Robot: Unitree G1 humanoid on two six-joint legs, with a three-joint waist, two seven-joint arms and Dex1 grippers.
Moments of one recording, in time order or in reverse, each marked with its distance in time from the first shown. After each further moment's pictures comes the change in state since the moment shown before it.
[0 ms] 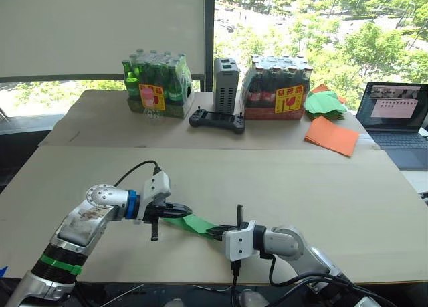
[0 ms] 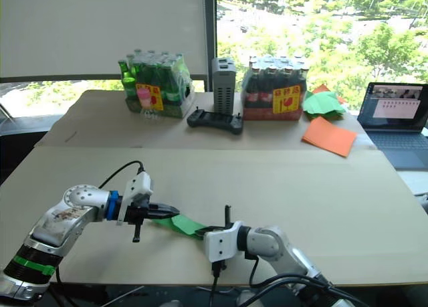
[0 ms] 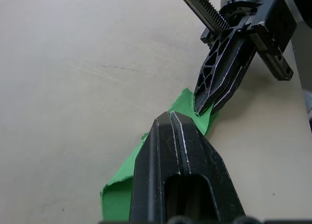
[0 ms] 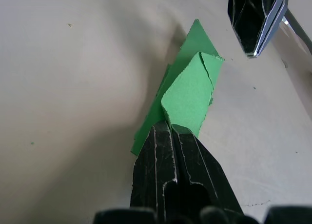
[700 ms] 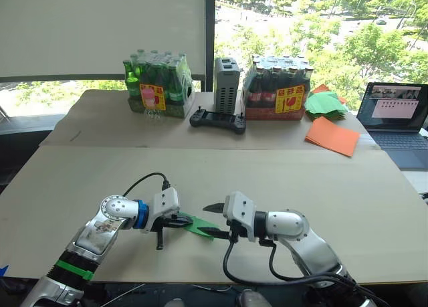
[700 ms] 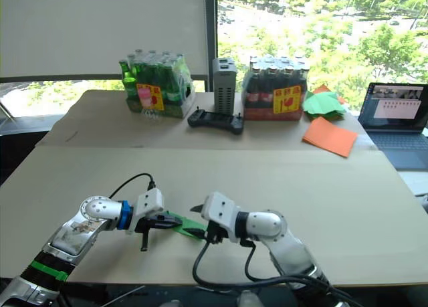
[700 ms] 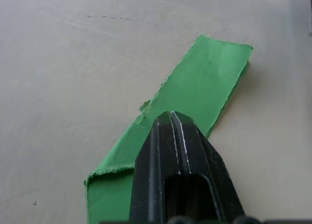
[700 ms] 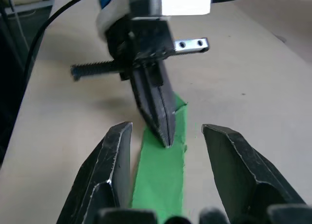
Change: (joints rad) left arm 0.035 -0.028 -0.067 0.083 0.142 -0.150 0.026; right arm -0.083 0.127 -0.134 -0.326 0.386 0.773 0.112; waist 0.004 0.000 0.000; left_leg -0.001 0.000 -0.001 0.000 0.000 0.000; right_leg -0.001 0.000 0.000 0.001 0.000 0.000
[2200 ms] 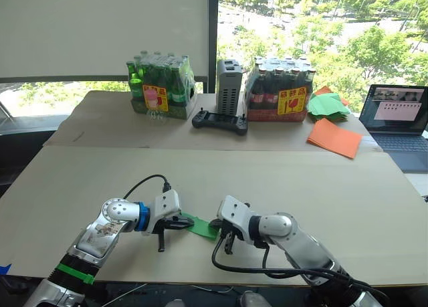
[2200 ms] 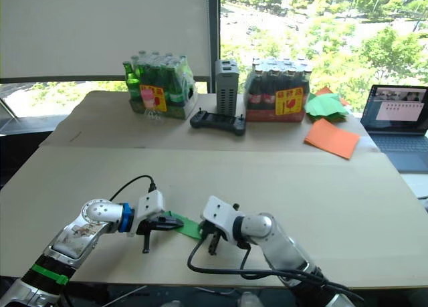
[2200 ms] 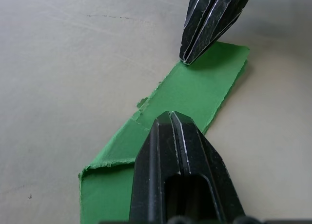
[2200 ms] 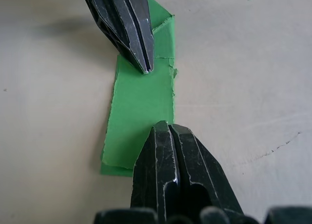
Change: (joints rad) left arm 0.022 -0.006 0.000 -0.017 0.003 0.001 0.020; right arm 0.029 -0.087 0.130 0.046 -0.079 0.163 -0.100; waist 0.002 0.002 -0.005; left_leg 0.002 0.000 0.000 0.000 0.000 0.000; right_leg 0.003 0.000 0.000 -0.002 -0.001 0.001
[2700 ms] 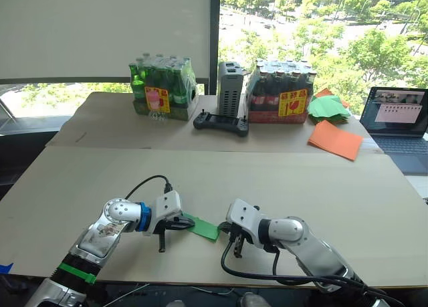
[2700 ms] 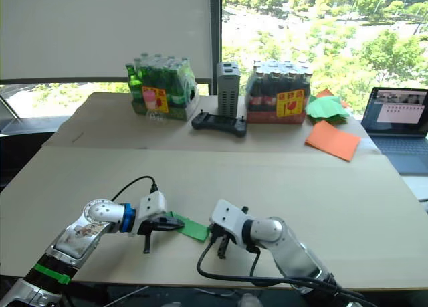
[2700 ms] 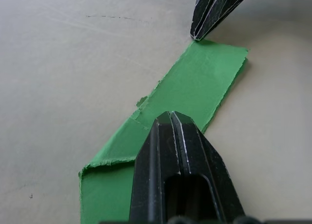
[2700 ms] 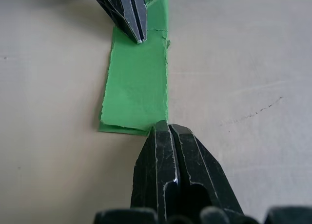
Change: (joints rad) left arm -0.007 -0.011 -0.011 0.021 0.017 -0.020 -0.003; right arm 0.058 -0.089 -0.021 -0.075 0.010 0.023 -0.005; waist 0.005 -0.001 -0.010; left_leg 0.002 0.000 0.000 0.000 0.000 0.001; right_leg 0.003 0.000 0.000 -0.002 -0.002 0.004
